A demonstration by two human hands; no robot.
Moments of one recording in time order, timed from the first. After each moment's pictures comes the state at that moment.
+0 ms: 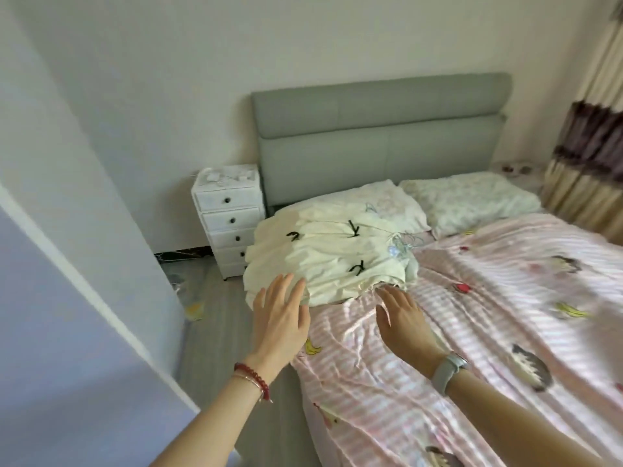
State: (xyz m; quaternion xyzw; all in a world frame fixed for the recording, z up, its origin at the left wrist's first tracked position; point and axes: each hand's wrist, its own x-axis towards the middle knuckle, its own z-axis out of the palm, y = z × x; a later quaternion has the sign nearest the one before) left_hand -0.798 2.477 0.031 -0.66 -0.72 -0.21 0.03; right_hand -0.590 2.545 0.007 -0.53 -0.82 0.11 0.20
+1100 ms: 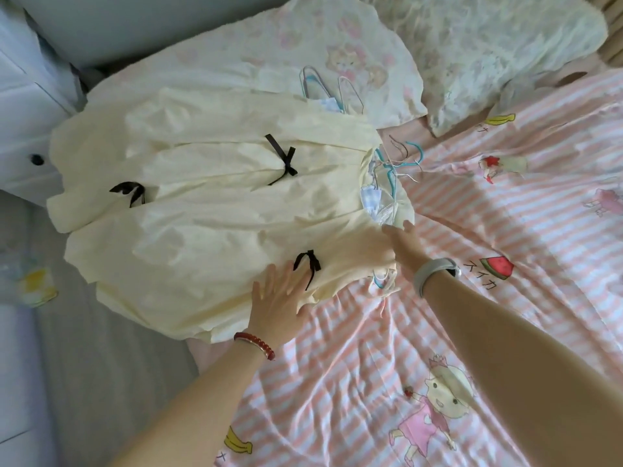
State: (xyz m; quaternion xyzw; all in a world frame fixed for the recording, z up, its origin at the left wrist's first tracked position) left_hand -0.782 2.915 -0.313 -0.74 -0.61 0.11 -0.24; right_hand -0.569 3.021 -0.280 -0.78 -0.30 0.49 0.24
